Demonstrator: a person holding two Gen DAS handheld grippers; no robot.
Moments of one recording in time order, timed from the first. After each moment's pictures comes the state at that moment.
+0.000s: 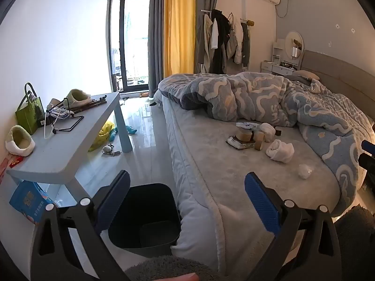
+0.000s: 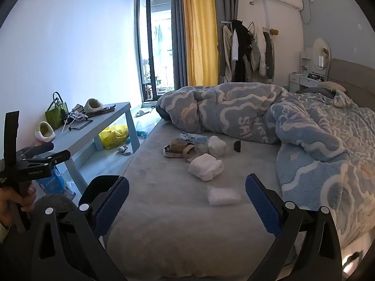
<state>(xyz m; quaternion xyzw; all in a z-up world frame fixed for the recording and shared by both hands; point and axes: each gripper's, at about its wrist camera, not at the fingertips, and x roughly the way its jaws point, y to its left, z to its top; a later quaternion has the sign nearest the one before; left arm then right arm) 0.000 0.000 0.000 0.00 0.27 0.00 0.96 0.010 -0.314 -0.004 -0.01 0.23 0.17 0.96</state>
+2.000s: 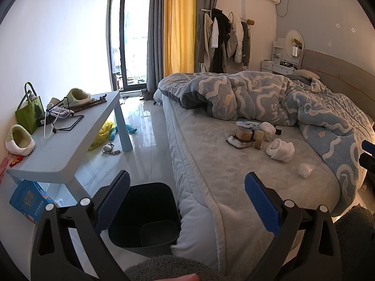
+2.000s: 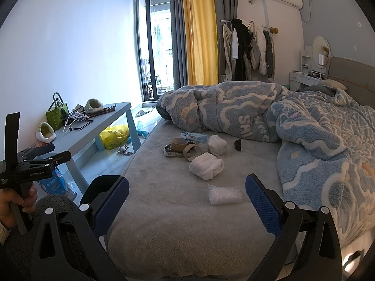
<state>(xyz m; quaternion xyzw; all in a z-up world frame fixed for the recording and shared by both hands) -0.001 0.000 0.000 0.00 0.27 0.00 0.96 0.011 -0.316 -0.004 0.00 0.23 0.17 0.96</state>
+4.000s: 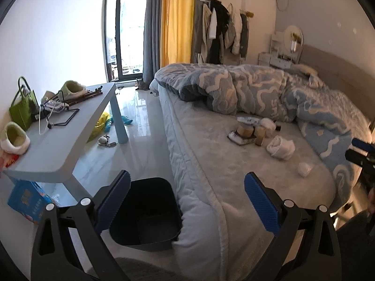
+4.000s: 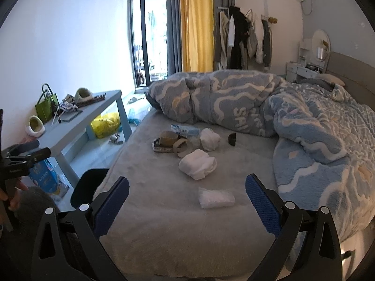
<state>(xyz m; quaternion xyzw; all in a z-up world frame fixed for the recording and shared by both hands) 0.016 0.016 0.001 0.00 0.31 -0.02 0.95 0.056 -0.313 -0.006 -0.02 0.28 0.15 0.95</state>
